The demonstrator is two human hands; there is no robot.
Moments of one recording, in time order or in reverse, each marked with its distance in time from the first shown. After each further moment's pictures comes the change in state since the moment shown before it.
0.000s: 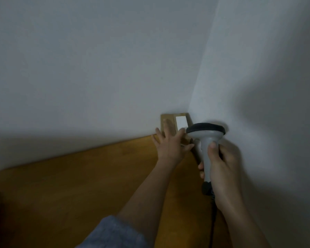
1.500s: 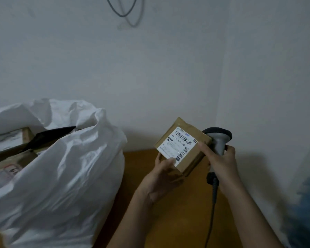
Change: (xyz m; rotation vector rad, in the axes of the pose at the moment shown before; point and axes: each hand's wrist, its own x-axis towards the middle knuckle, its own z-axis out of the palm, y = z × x) left_hand -0.530 -0.039 -0.223 -1.723 -0.175 -0.005; right_hand -0.382 -0.095 -0.080 0.219 -0.188 -0.118
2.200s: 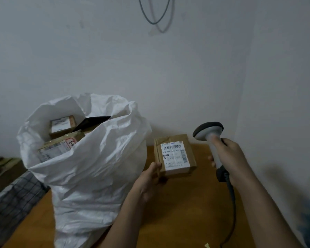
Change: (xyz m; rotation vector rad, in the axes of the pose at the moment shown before) left_hand -0.102 -0.006 -0.042 0.021 0.486 0.055; right_hand -0.077 -0.041 0.002 -0.188 -0.255 -0.075
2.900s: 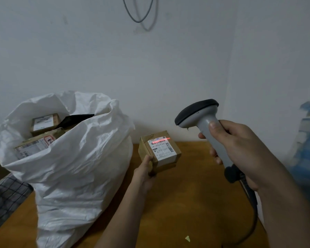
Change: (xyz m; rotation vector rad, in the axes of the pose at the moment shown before) left_hand 0.023 -0.021 0.065 -0.214 0.269 -0.010; right_hand -0.061 -0.063 -0.082 -0.087 -0.169 -0.215
